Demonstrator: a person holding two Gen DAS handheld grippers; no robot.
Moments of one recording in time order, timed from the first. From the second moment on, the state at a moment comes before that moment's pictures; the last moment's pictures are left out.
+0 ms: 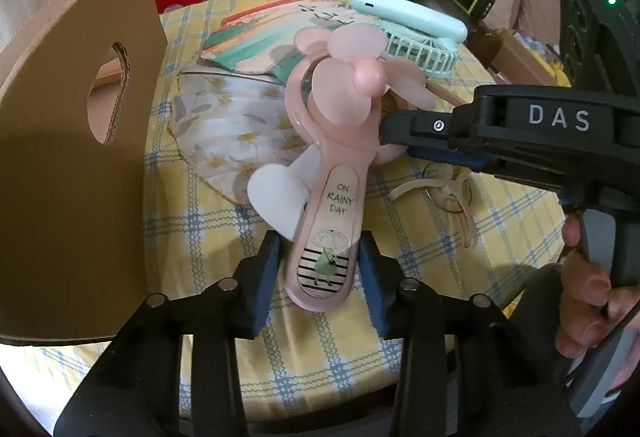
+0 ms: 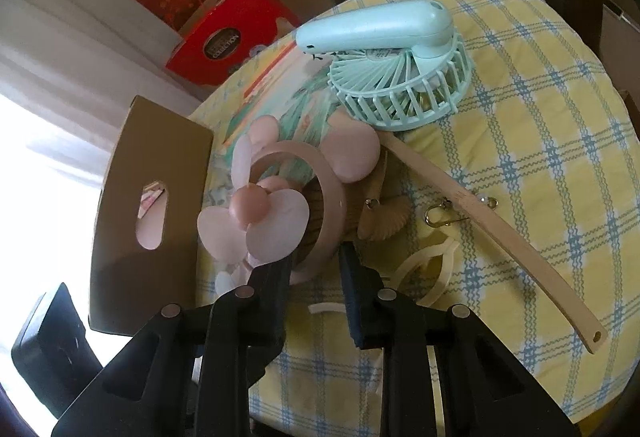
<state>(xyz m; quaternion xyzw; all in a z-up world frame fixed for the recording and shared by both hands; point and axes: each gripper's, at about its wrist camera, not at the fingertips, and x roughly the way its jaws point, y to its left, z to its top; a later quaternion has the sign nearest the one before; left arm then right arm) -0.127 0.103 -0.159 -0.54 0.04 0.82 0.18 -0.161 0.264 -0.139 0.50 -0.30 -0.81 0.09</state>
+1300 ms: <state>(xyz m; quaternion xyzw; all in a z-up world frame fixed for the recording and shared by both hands) -0.091 0.089 -0.097 -0.48 0.00 0.85 0.22 -0.137 0.267 -0.081 0.48 -0.26 -0.83 0.09</state>
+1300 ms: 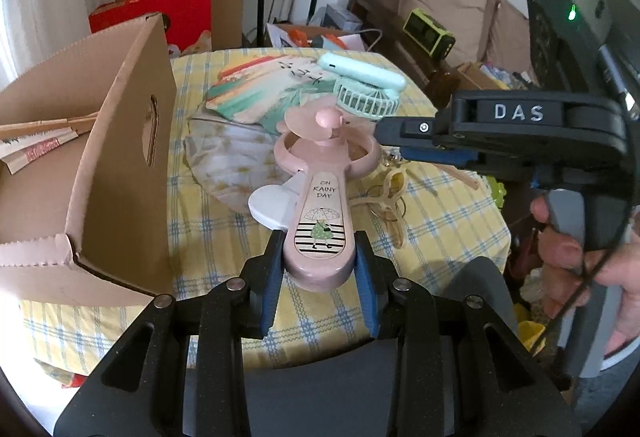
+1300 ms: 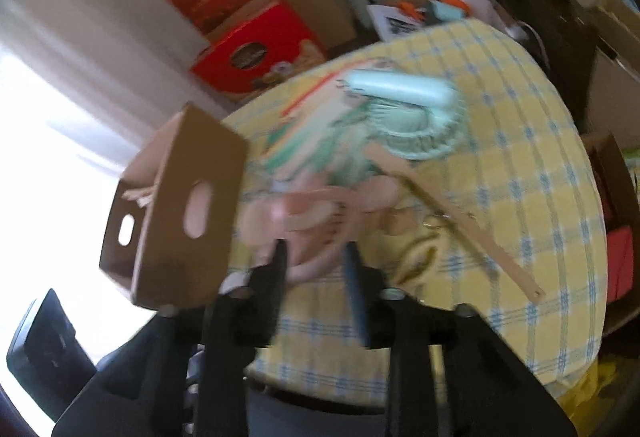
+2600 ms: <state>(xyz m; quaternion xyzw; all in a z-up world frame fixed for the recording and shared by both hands) -0.076 -0.017 -0.014 -0.41 -0.11 0.88 0.20 -0.175 0.167 -0.012 0.44 -0.28 -0.82 0.23</state>
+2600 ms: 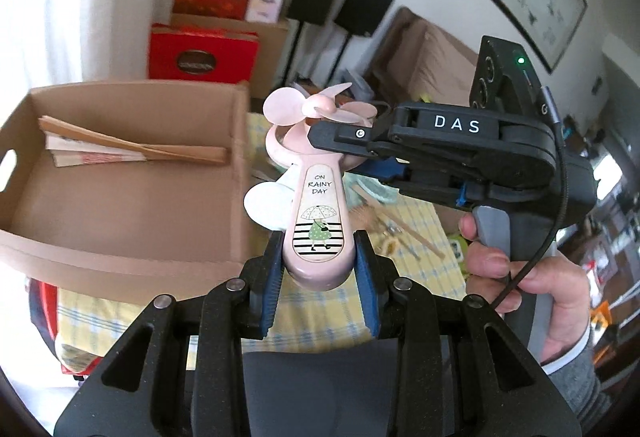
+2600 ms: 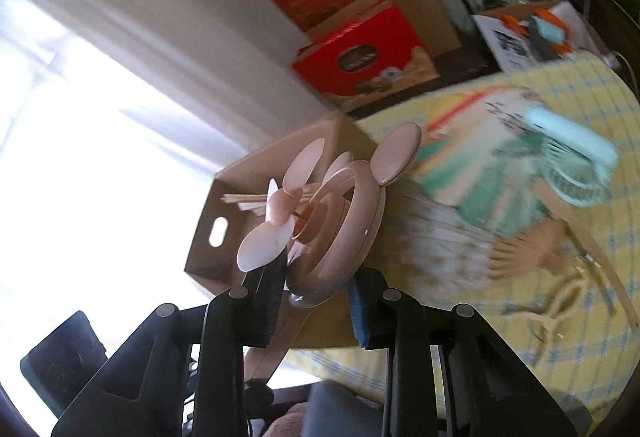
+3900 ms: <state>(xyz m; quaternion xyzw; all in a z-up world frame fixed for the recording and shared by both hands) -0.156 -0.065 -0.086 -0.49 -0.09 0.85 0.18 -0.263 0.019 -0.053 0.52 -0.01 -0.84 0.16</state>
